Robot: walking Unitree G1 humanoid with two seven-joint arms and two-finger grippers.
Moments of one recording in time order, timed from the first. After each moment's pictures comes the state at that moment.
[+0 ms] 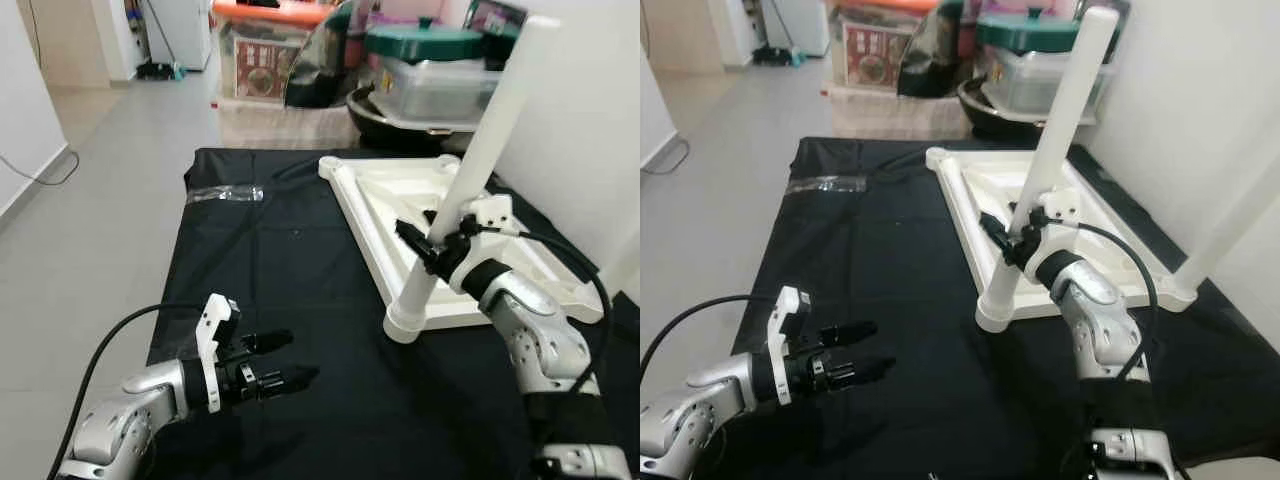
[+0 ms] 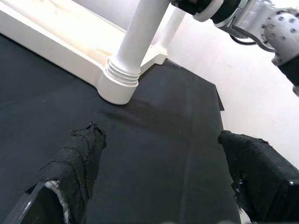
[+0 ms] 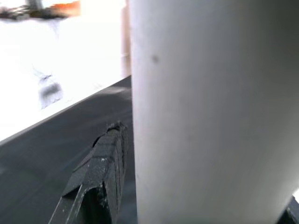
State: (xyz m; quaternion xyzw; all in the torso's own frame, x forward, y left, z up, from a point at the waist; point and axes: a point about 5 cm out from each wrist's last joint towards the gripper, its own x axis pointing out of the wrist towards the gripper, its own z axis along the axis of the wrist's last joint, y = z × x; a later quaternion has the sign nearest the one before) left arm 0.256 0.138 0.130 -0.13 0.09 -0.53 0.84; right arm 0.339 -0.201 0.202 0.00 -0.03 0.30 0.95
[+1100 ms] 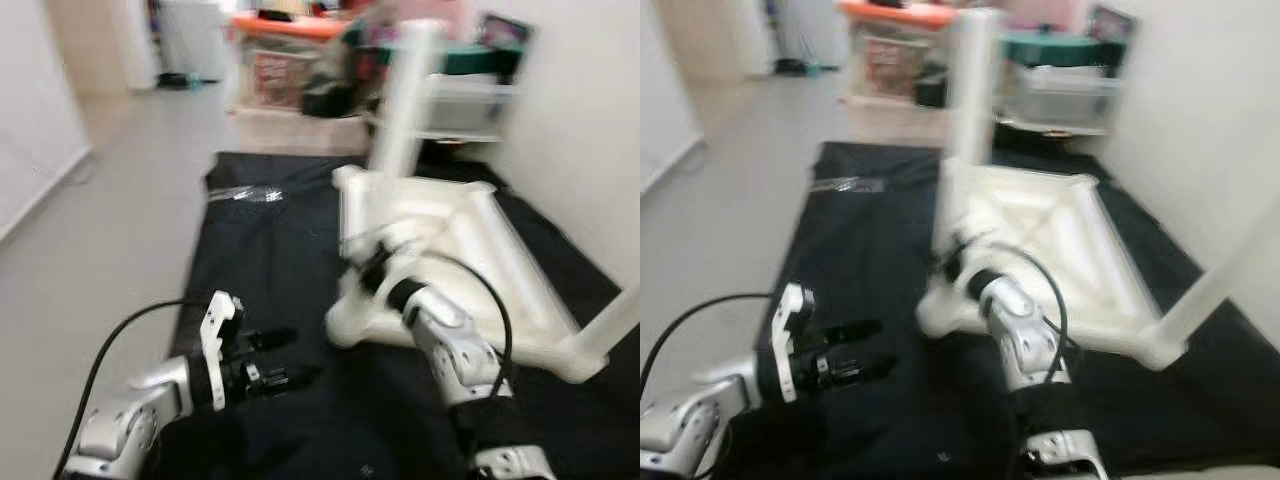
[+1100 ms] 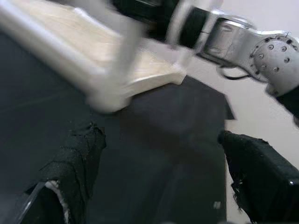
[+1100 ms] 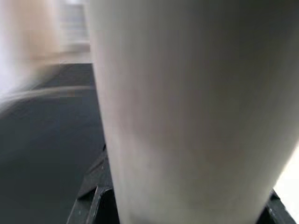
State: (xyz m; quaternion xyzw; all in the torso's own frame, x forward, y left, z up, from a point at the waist) left arm 0.254 0.141 0.128 -0.13 0.09 -0.52 0.84; right arm 0.342 -0.187 0.153 0.04 0.04 -0.09 0.99
